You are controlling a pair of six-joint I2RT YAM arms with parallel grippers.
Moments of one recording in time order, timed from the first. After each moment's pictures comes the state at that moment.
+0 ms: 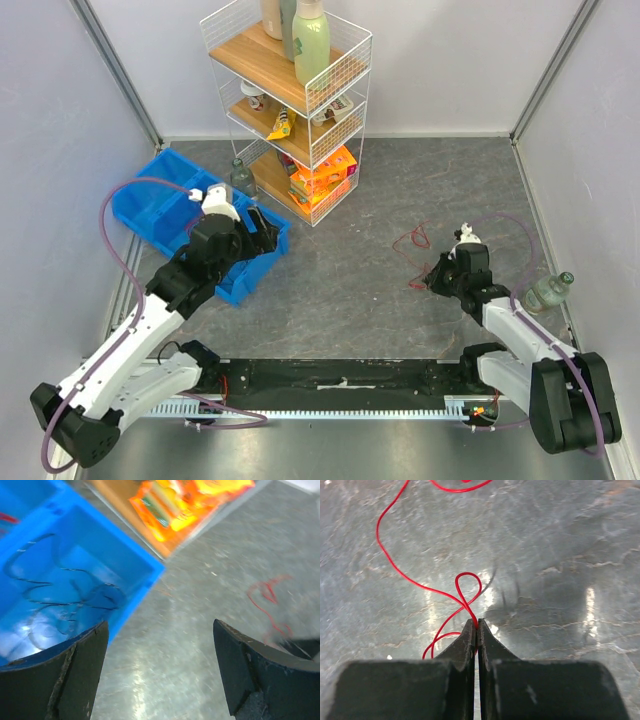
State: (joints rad) left arm -0.57 0.87 0.85 -0.48 -0.37 -0.62; right arm 0.15 1.02 0.33 -0.11 -0.09 0.51
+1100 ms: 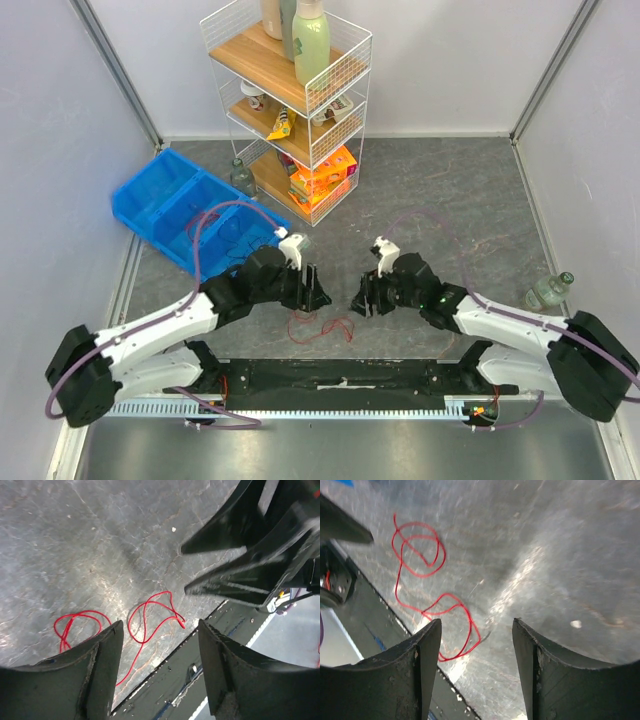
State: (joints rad) left arm -0.85 1.07 0.60 -0.19 0.21 -0.61; right arm 0.76 1.10 0.41 0.09 -0.24 0.52
